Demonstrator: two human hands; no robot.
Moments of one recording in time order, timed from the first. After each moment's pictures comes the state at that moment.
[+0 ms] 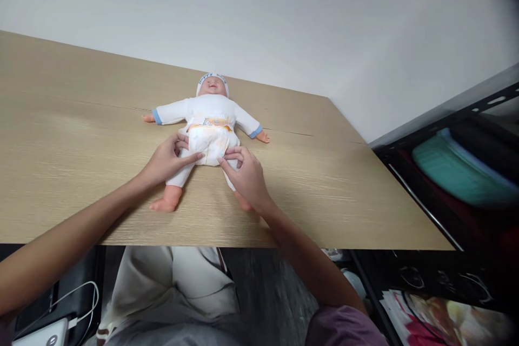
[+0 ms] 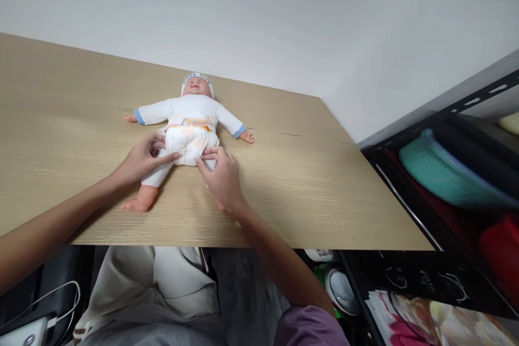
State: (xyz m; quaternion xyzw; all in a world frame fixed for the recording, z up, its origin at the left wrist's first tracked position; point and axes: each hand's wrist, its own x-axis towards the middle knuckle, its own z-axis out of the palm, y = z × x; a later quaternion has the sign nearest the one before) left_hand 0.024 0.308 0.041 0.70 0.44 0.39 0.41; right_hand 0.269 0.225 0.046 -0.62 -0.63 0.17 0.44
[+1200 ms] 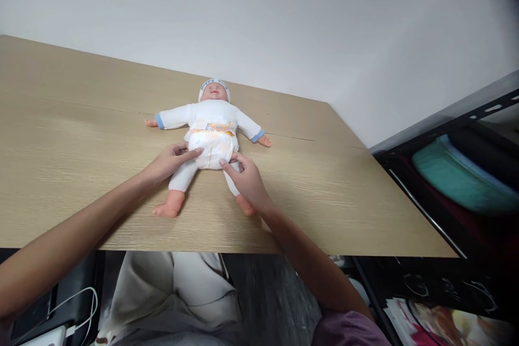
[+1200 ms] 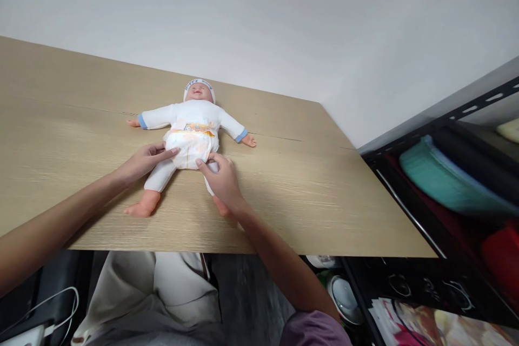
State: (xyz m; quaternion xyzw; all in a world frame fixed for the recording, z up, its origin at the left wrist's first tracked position) left_hand 0.026 0.306 0.063 0.58 0.43 0.34 0.60; right_hand 0.267 0.236 0.038 -0.61 -0.60 0.25 0.46
